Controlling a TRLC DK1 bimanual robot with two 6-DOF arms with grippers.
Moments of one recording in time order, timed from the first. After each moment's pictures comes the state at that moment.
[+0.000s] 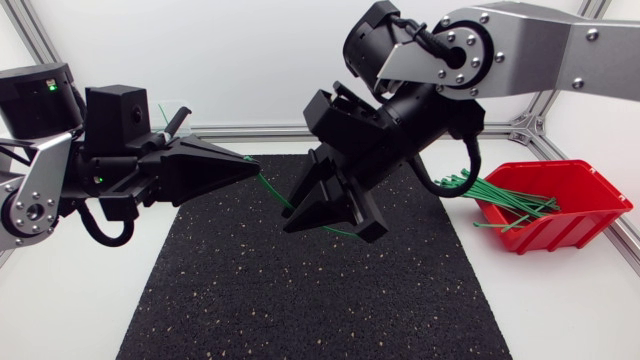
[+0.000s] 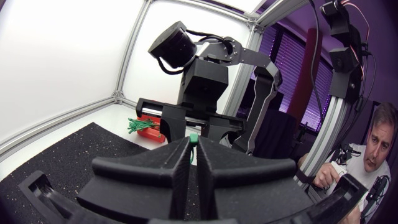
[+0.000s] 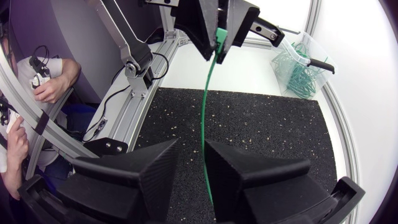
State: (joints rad) left arm -0.21 1.27 0.72 0.35 1.32 -0.13; right arm 0.64 1.66 1.42 -0.90 -0.77 -0.86
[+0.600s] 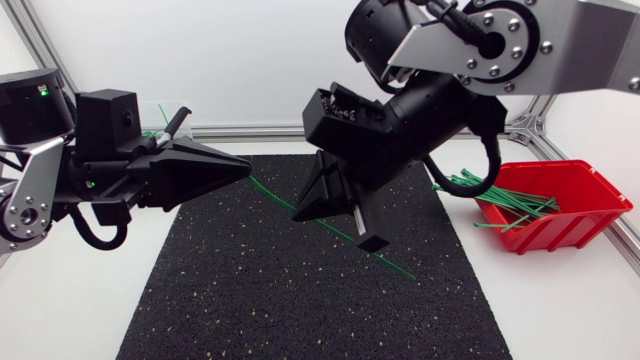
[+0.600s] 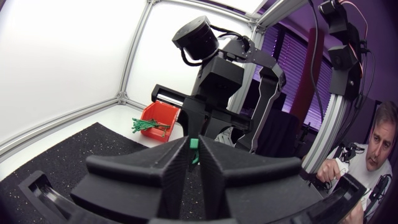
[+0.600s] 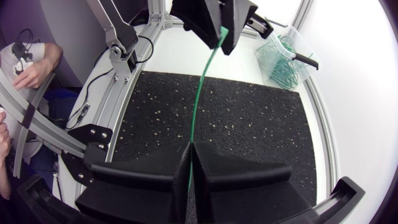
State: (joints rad) left arm -0.17 1.25 0.70 0.35 1.34 -0.11; right arm 0.70 1.57 1.39 -0.89 -0.55 -0.82
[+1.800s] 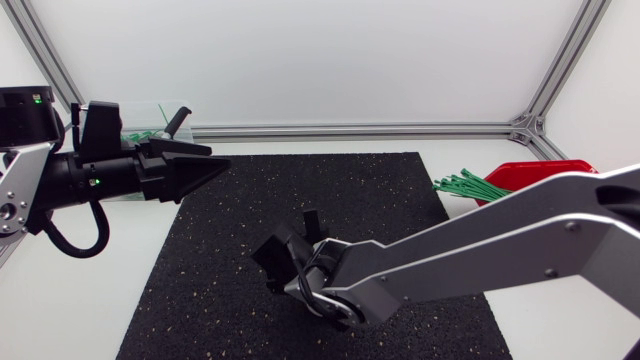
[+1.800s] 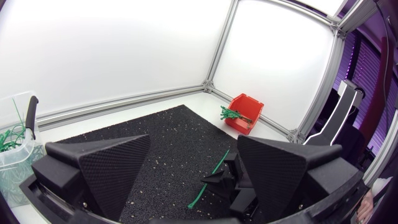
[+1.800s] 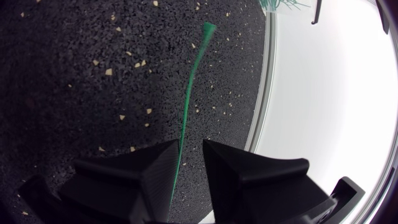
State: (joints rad) left arm -0.06 1.23 0.70 0.11 0.89 0.02; right arm 1.02 1.96 0.92 0.06 0.72 -0.95
